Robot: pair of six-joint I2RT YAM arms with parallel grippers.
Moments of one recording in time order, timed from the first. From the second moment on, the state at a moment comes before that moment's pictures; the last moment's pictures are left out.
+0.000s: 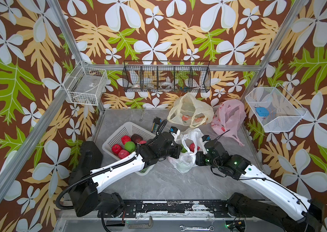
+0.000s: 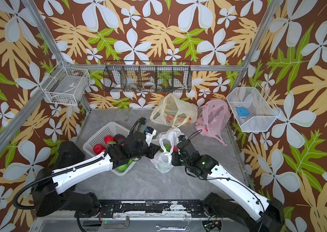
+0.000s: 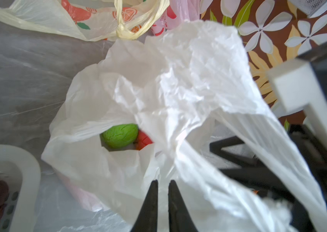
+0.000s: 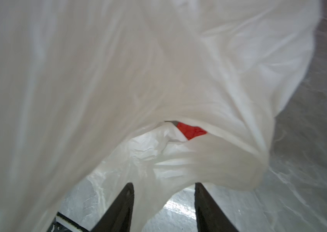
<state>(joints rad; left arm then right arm) -0.88 1.41 1.10 -0.26 0.05 -0.53 0.74 1.04 0.86 -0.63 0.08 0.58</state>
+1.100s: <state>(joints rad) -1.10 1.60 0.67 -0.02 0.09 -0.64 0.49 1.33 0.86 -0.33 0.01 0.55</state>
